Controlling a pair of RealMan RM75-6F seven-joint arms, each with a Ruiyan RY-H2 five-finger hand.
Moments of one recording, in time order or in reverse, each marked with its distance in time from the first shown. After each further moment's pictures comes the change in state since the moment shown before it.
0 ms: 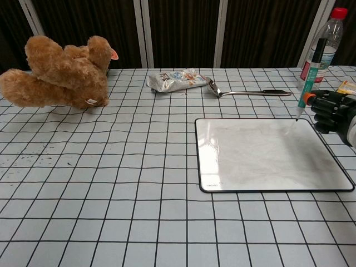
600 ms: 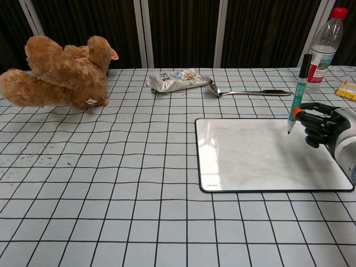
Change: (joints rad) left arm 0.000 0.001 0.002 0.000 0.003 0.001 -0.006; right arm -0.006 -0.108 -0.048 0.090 -0.067 0.064 -0.003
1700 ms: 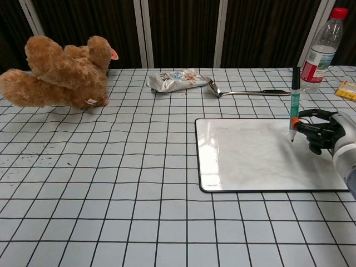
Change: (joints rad) left arm -0.001 0.003 0.003 -0.002 0.003 -0.004 -0.005; right arm 0.008 -0.055 -0.005 0.109 -0.036 0.009 -0.105
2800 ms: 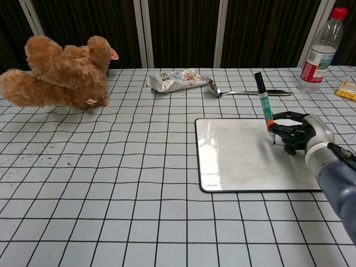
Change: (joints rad) left arm -0.004 0.009 -0.002 -0.011 -0.001 -0.006 -0.026; right arm 0.063 -0.077 0.047 0.039 0.016 -0.067 -0.040
